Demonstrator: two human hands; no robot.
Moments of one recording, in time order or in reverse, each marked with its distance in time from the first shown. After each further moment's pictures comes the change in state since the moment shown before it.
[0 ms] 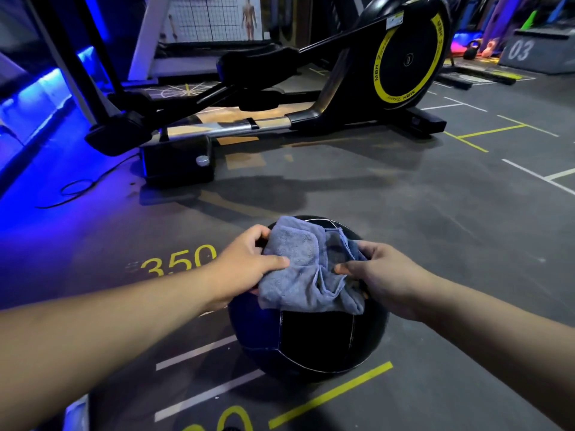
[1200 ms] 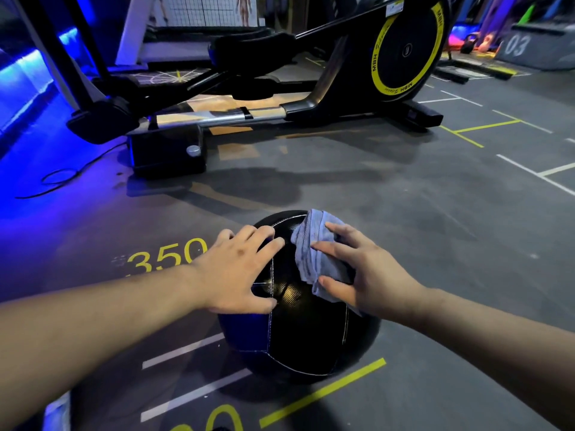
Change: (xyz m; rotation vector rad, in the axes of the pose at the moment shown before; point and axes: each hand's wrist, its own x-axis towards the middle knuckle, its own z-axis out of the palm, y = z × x) left_hand 0.024 -0.031 -0.020 1.559 -0.041 0.597; right_hand 0.028 0.033 -0.018 -1.037 0.069 -0.727
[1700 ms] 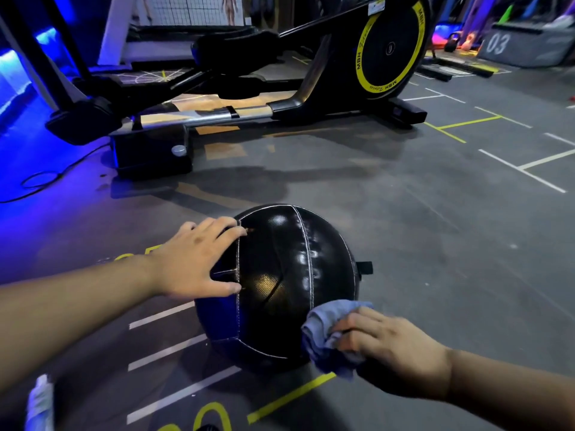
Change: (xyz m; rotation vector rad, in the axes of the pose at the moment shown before) left_hand -0.009 -0.033 0.009 -0.112 -0.051 -0.035; right_hand -0.105 0.015 0.003 -0.083 -0.202 -0.406
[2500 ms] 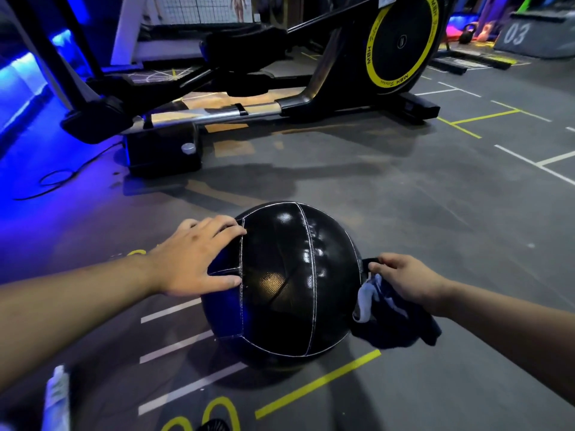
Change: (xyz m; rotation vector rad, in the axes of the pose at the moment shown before) left_hand -0.010 -0.011 0.000 -0.026 0.031 -0.009; right_hand 0.033 0.079 -0.012 0.699 0.112 1.207
